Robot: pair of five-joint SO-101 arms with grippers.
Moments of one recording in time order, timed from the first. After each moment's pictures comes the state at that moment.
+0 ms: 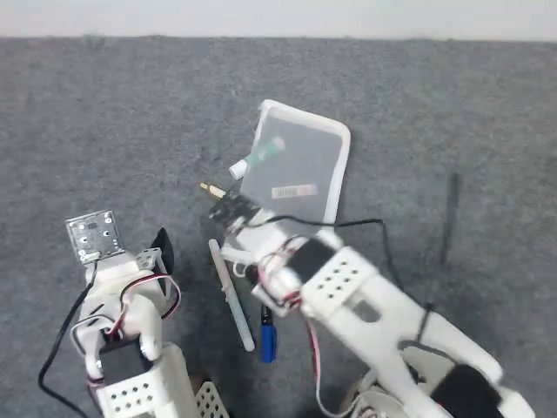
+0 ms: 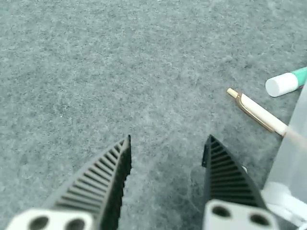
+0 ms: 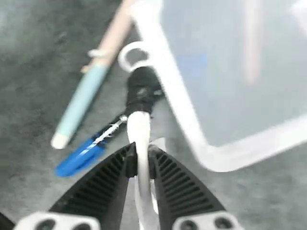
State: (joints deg) left arm -25.1 -103.3 90.9 64.0 4.5; right arm -45.7 -25.1 41.1 66.4 8.2
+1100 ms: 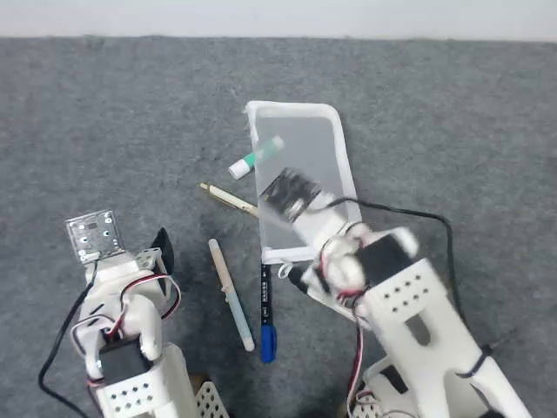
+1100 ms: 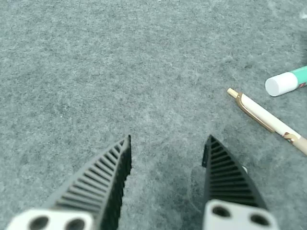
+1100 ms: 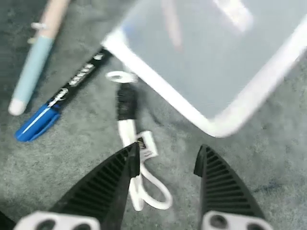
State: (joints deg) left arm -25.1 -103.3 90.9 64.0 4.5; right arm -35.1 -40.6 43.0 78.3 19.1
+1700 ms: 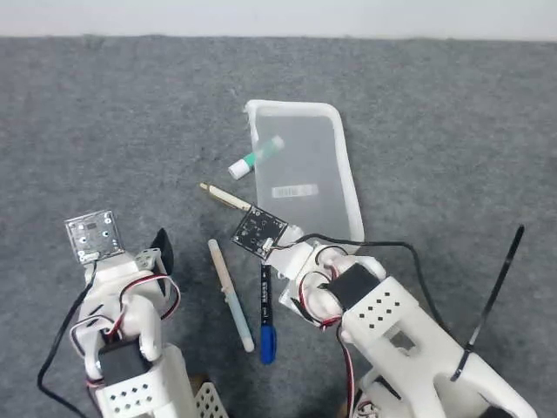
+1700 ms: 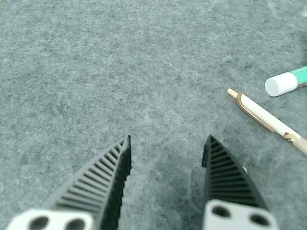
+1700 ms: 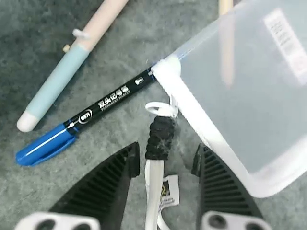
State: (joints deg) left arm -25.1 -103.3 90.9 64.0 4.5; right arm -43.1 -40.8 58.7 56.7 19.1
